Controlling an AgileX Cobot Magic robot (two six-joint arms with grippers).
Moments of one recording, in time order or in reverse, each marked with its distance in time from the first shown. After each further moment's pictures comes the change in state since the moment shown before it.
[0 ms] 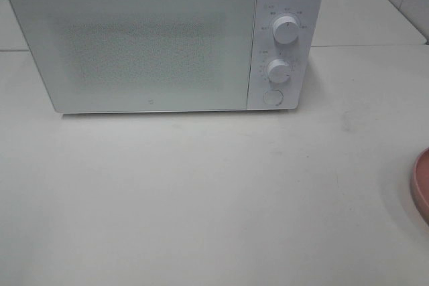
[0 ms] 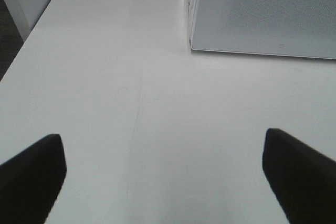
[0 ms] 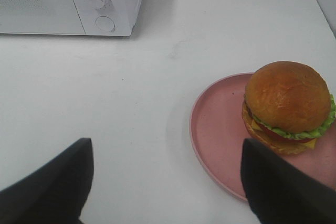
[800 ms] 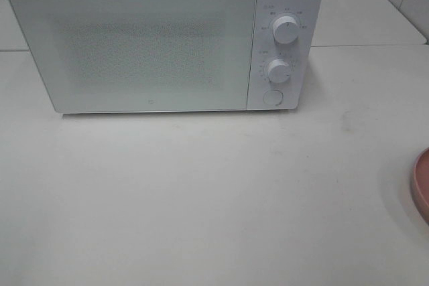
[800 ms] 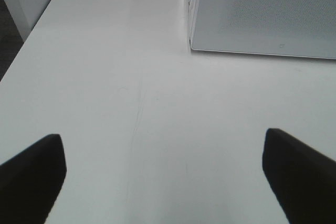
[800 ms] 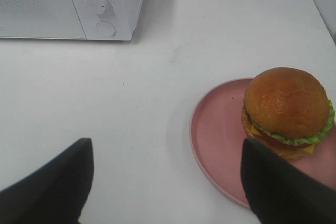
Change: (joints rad) left arm 0.000 0.000 0.000 0.000 0.000 0.000; right arm 0.000 0.051 -0.023 0.000 -0.017 0.000
